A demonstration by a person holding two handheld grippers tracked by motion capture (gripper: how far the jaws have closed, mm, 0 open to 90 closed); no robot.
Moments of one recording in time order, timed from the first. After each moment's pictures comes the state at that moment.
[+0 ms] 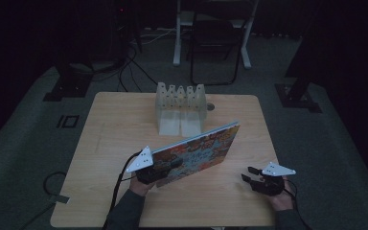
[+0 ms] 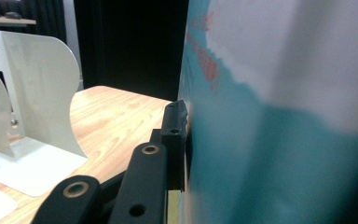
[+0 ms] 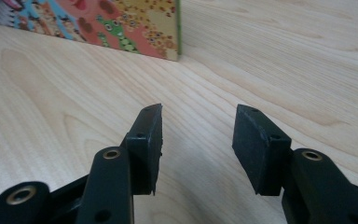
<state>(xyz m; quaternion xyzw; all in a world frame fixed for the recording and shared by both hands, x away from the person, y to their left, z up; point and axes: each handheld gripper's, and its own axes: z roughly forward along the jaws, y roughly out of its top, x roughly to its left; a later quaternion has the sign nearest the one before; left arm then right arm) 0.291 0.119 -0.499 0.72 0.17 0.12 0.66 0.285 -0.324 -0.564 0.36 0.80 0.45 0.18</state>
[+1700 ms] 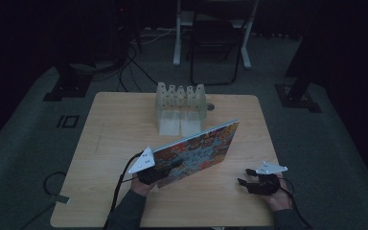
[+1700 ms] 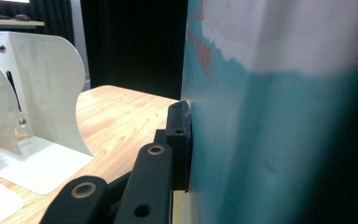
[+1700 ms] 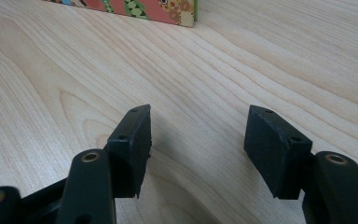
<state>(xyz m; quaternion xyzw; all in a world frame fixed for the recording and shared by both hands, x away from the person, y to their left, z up) 0.291 0.115 -0.501 0.73 0.17 0.14 0.65 0.292 -0.314 -0.571 0.36 0.83 0.40 0.14</state>
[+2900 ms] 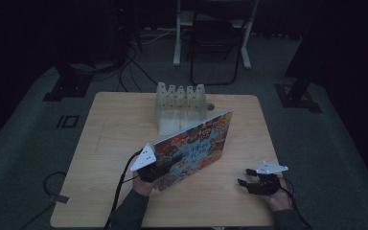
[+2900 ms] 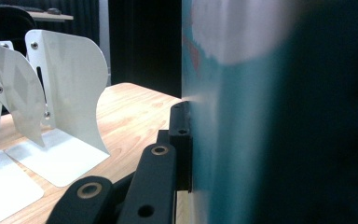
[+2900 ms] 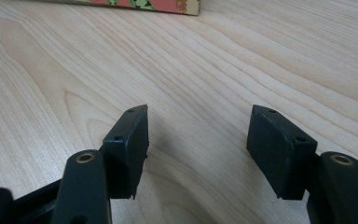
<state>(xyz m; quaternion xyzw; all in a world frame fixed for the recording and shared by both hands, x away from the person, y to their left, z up) 0.289 0.110 -0.488 0.72 0.23 0.16 0.64 0.293 -0.316 -0.571 0.36 0.83 0.41 0.14</state>
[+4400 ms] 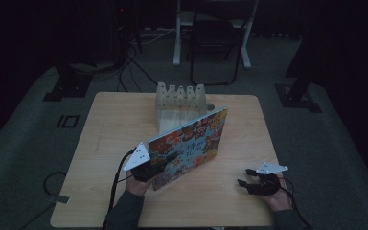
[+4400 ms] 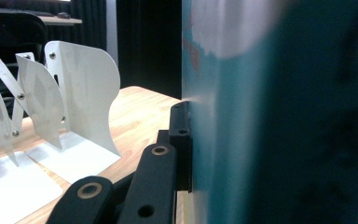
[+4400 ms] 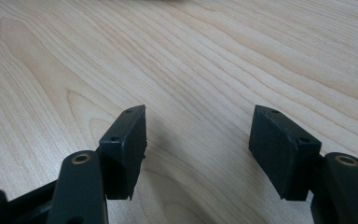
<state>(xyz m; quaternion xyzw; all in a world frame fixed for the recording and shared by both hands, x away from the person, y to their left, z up) 0.283 0.124 -0.473 0.72 0.23 0.17 0.64 0.293 -0.316 -0.571 0.35 0.83 0.41 0.13</state>
